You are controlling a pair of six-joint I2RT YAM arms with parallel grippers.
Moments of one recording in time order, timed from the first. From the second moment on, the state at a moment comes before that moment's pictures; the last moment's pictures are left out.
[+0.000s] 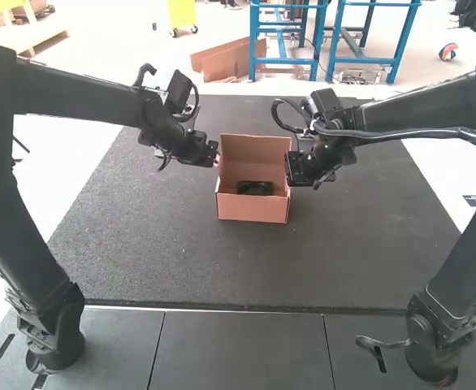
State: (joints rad) left arm -0.38 1.57 1.09 -0.38 -0.03 -0.12; right arm 0.52 1.60 1.00 -0.39 -0.08 0.20
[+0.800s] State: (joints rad) left arm -0.37 1.56 1.31 -0.31 -0.18 -0.08; right arm 0.40 1.38 1.07 -0.42 -0.09 0.22
